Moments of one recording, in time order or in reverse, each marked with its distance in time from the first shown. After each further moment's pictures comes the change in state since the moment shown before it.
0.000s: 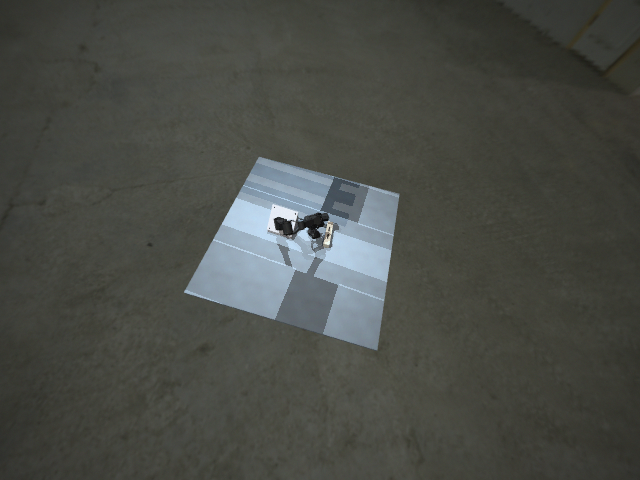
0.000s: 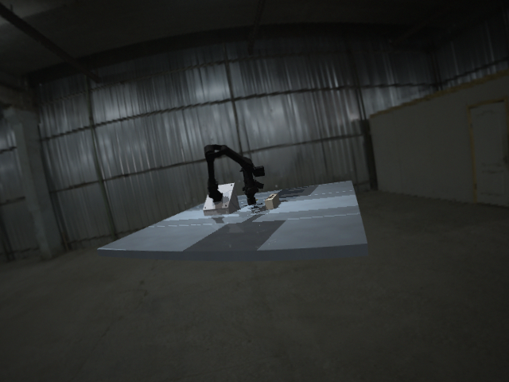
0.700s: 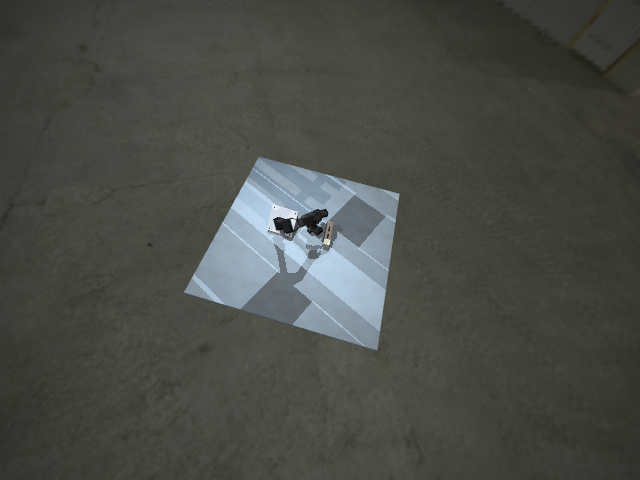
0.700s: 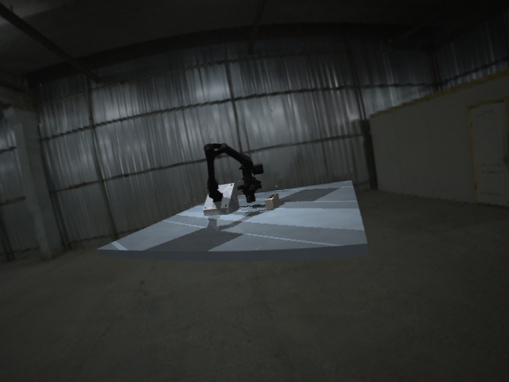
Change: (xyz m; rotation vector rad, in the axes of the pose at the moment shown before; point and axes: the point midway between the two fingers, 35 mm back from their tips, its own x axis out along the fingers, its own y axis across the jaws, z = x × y) arm -0.014 0.012 -0.001 -0.403 0.002 -0.026
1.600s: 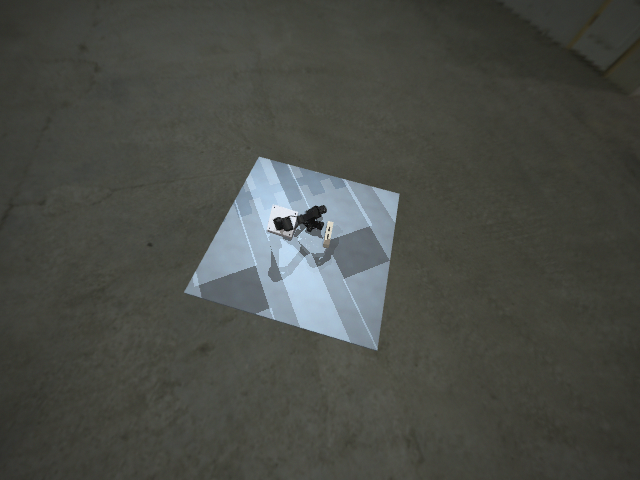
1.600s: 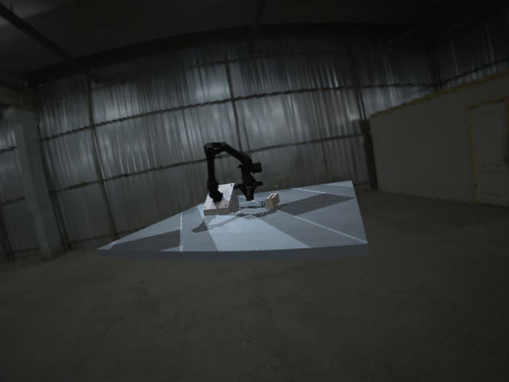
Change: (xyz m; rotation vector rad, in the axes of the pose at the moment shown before) arm -0.011 0.012 0.002 -0.454 0.022 -0.034
